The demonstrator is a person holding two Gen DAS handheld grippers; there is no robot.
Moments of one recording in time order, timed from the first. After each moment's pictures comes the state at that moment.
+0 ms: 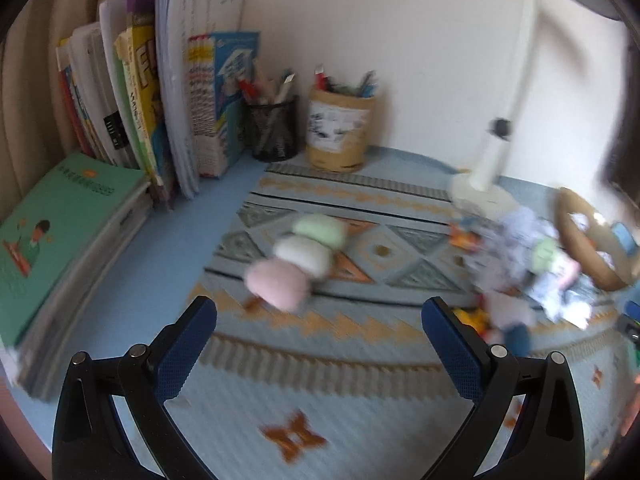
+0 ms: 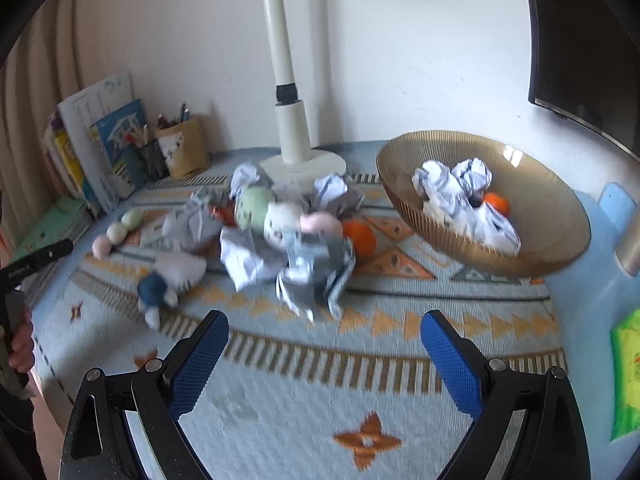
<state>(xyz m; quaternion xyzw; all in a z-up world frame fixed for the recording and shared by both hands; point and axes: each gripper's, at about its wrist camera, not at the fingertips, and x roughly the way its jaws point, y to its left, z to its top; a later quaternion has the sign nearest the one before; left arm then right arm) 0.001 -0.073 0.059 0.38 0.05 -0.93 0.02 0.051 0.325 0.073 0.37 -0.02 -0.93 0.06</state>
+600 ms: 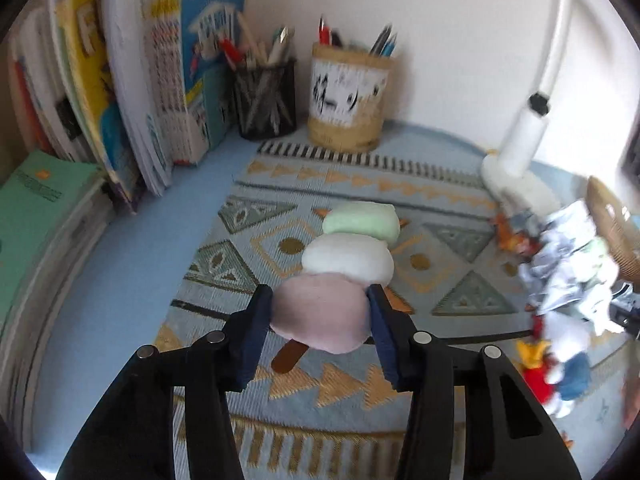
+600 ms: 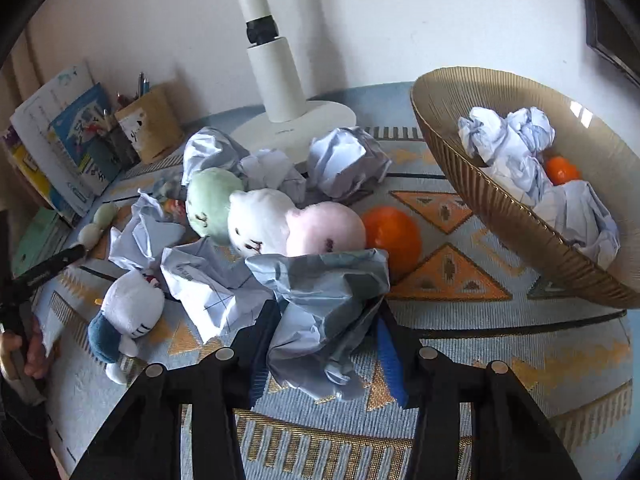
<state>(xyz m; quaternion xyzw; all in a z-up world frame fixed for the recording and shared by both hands) -0.042 -0.073 0.028 0.39 0.04 -0.92 0.00 -0.025 0.319 0.020 0.44 -0.06 -0.89 0.08</state>
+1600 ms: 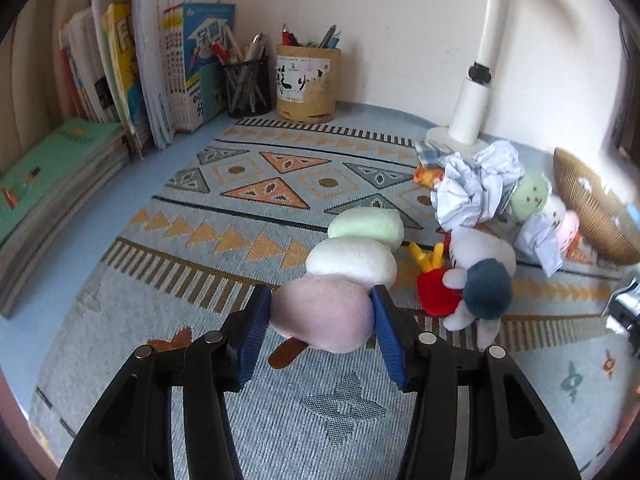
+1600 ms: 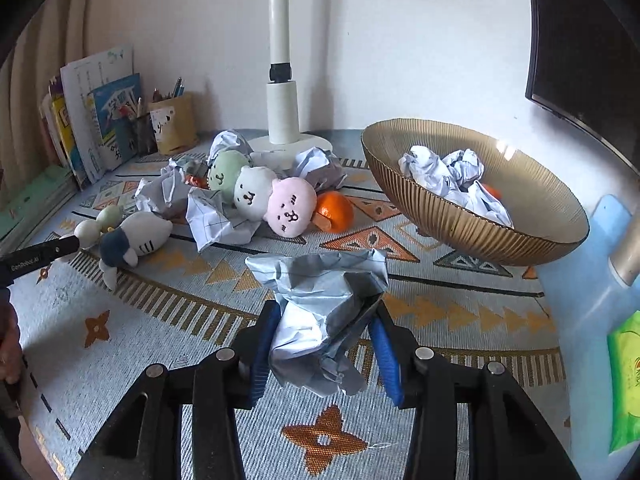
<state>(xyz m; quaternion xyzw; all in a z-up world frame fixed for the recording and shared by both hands) 0.047 0.017 0.009 0.38 0.03 -0.92 0.04 0.071 0.337 0.032 0.35 0.03 -0.93 0.06</state>
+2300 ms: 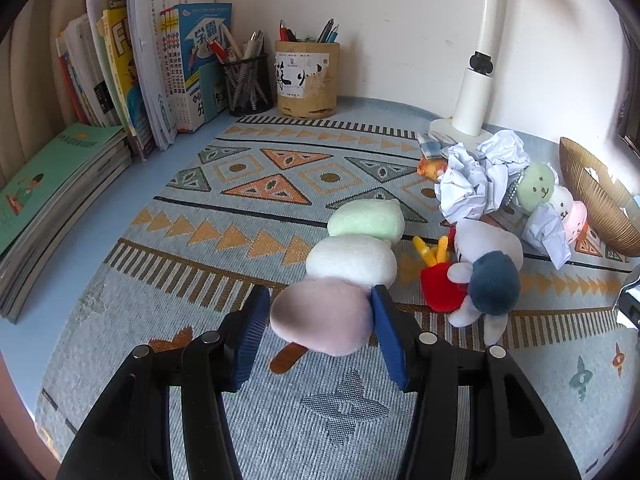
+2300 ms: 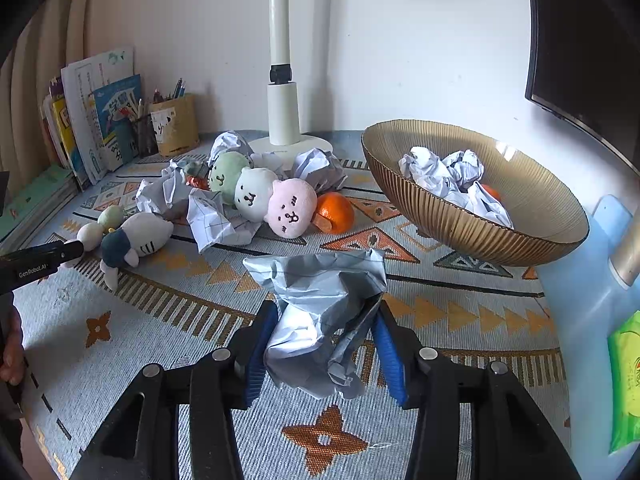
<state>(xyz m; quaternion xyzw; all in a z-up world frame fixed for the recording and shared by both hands) 0.045 0.017 0.007 0.39 0.03 -0.92 0.05 0.071 0.338 0.031 0.35 0.03 -0.93 0.06</state>
